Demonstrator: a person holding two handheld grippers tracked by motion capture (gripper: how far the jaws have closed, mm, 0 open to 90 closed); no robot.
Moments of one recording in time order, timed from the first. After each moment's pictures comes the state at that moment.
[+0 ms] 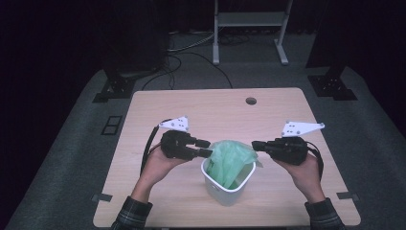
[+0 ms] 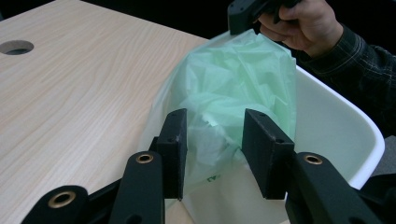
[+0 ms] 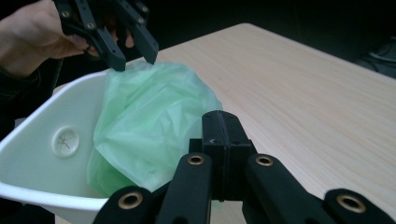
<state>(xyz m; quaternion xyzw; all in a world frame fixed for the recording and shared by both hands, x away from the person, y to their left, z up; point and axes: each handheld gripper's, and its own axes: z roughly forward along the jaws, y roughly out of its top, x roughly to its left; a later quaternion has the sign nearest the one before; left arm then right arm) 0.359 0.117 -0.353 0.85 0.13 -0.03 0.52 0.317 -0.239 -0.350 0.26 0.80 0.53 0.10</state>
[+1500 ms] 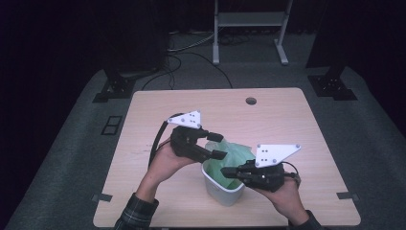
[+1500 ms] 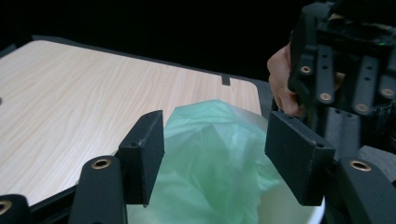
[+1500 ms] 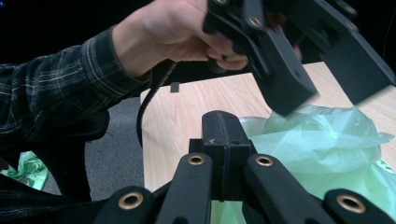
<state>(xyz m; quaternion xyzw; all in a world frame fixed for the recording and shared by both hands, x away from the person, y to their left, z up) 0.344 0.076 -0.313 0.84 0.08 -0.03 0.53 0.252 -0.160 -0.330 0.12 0.82 0.56 0.06</state>
